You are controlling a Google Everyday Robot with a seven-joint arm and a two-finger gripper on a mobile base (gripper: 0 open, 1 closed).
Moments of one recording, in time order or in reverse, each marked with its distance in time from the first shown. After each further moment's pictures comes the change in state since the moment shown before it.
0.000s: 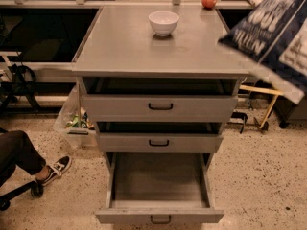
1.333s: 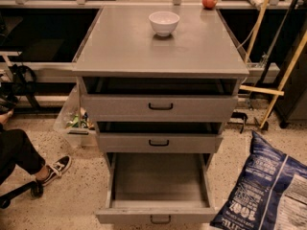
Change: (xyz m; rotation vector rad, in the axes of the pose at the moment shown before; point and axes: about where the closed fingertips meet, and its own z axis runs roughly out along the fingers) arm 0.162 0.222 -0.039 -0.252 0.216 0.324
